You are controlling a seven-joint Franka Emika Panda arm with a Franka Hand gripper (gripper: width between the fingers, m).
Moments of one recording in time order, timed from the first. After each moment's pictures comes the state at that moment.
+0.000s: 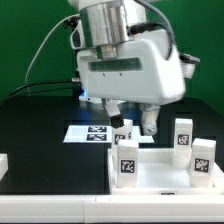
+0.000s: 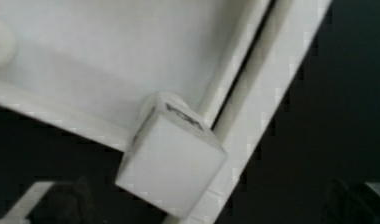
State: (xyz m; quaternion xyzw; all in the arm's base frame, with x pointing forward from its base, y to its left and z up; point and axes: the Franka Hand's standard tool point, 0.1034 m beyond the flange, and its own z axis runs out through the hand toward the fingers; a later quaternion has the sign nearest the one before) arm 0.629 0.004 0.112 -0.89 0.45 0.00 0.09
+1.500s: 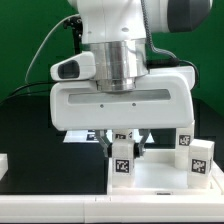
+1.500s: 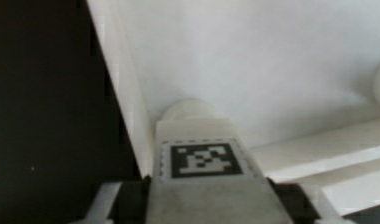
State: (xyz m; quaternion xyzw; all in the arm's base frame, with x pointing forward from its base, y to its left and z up) arm 0.620 -0.007 0.069 -0.99 0.15 -0.02 0.05
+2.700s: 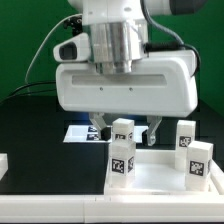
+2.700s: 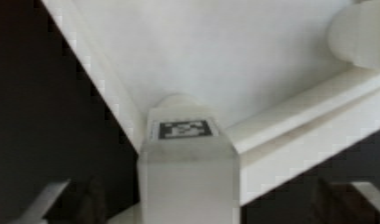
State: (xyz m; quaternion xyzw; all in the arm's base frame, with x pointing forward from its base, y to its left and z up) arm 0.626 -0.005 0.102 -0.96 0.28 0.00 0.05
